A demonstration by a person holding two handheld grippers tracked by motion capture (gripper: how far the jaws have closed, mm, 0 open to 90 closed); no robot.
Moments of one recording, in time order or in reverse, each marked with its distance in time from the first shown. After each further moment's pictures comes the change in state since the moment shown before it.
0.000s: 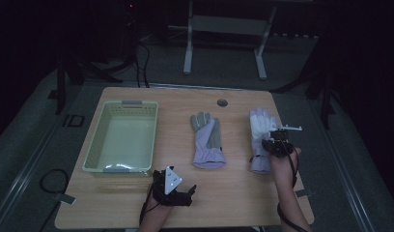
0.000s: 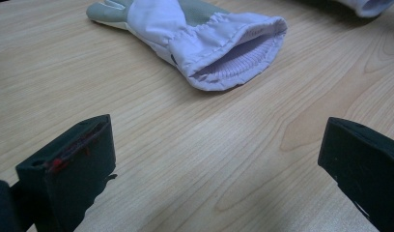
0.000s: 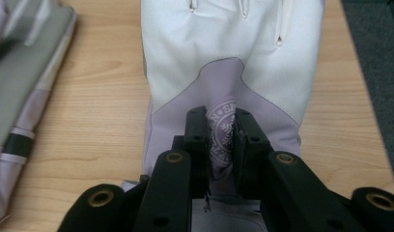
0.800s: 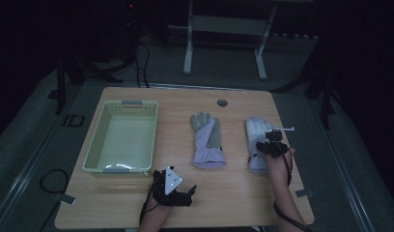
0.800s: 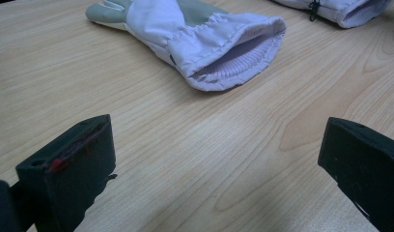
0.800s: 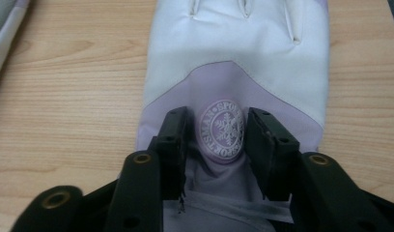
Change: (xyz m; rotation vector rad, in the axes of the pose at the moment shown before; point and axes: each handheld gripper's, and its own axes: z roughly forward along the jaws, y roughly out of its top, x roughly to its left) left arm 0.000 0.000 0.000 -0.005 0.000 0.004; right arm -0.006 -0.005 0.035 0.041 -0.001 -0.012
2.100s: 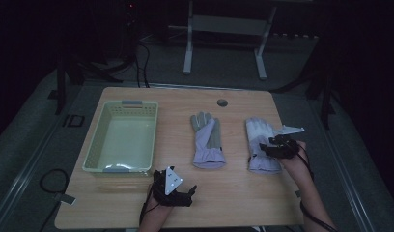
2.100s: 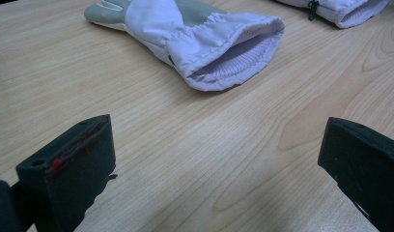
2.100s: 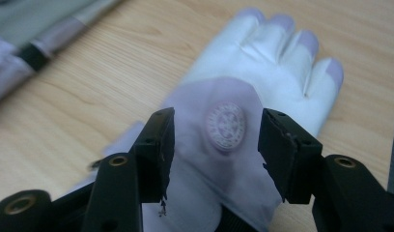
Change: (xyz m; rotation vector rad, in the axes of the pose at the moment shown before) left arm 0.000 0.000 0.000 0.002 -0.005 0.006; right arm -0.032 -0.002 -0.020 -0.100 0.204 -0.414
